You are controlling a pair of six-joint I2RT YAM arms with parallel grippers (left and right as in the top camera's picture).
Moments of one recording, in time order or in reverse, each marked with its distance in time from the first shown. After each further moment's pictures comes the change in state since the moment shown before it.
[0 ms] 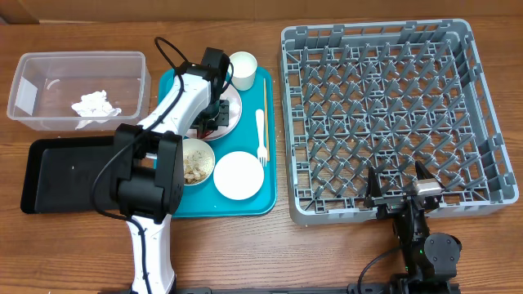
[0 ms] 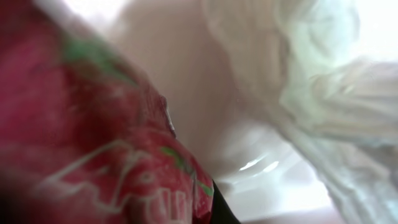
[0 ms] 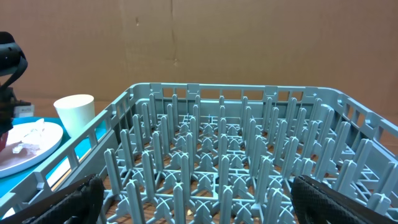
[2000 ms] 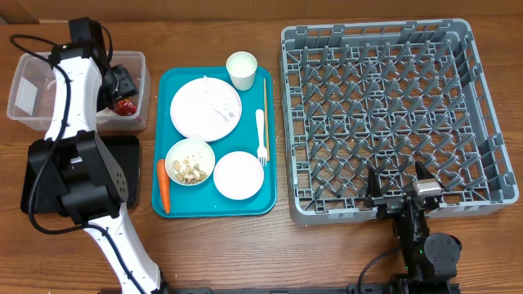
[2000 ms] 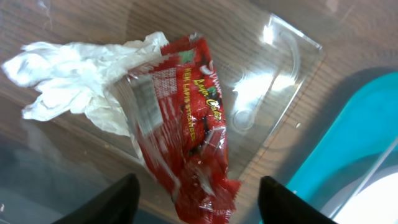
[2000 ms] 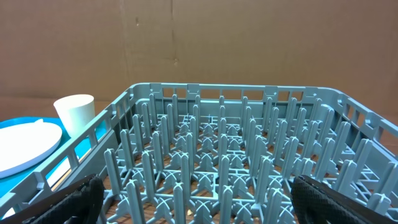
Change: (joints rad) left arm 0.482 0.000 0.240 -0.041 0.066 -0.028; right arm 0.000 0.000 0.000 0.000 0.000 -0.001
